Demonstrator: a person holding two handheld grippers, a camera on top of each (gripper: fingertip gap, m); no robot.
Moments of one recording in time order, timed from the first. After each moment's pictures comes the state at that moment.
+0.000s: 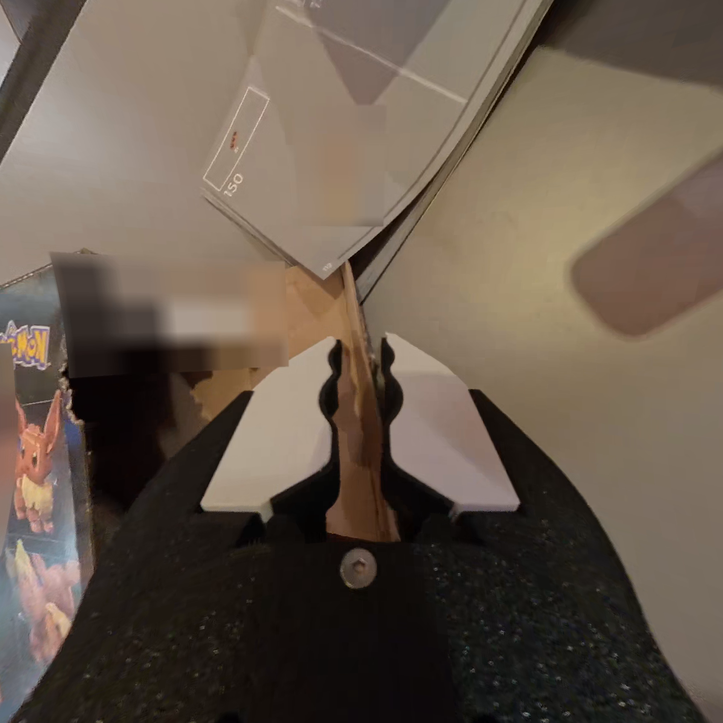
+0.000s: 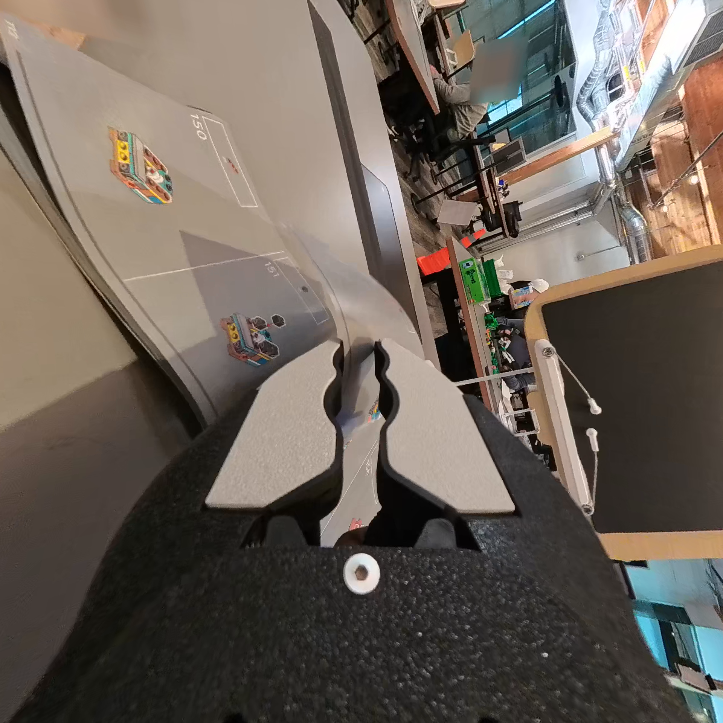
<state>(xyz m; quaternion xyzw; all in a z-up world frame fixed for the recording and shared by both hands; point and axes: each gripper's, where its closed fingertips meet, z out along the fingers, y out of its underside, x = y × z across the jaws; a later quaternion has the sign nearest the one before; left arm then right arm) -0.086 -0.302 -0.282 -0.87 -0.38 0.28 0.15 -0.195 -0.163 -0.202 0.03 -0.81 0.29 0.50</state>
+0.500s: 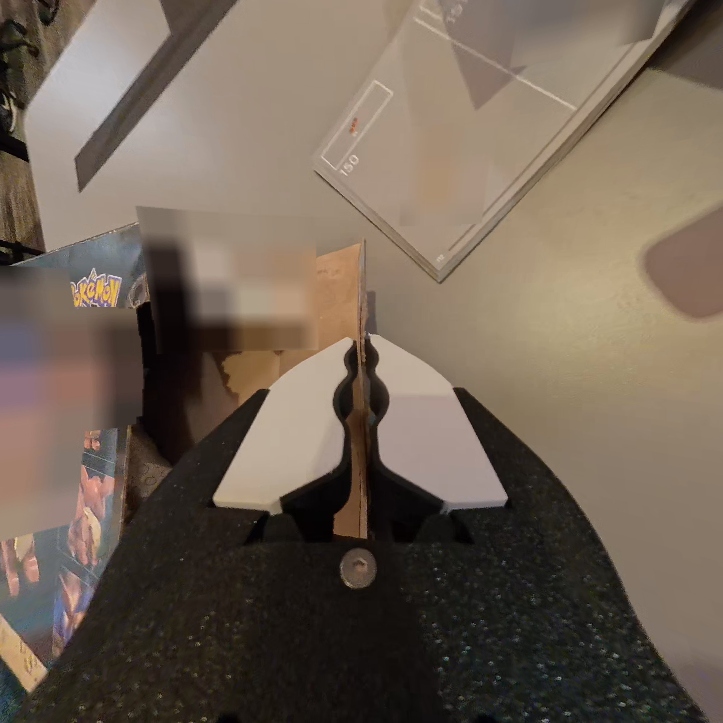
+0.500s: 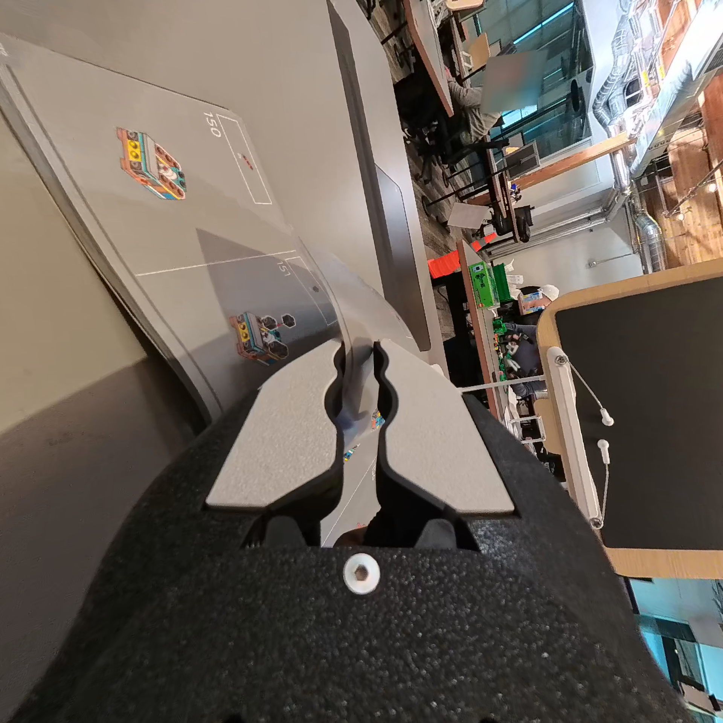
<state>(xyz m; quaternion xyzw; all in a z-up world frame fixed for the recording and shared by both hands) -0.082 -0.341 -0.243 -0.82 -0.43 0.33 0.16 -0.195 -0.166 -0.209 0.04 -0.82 0.29 0.49</state>
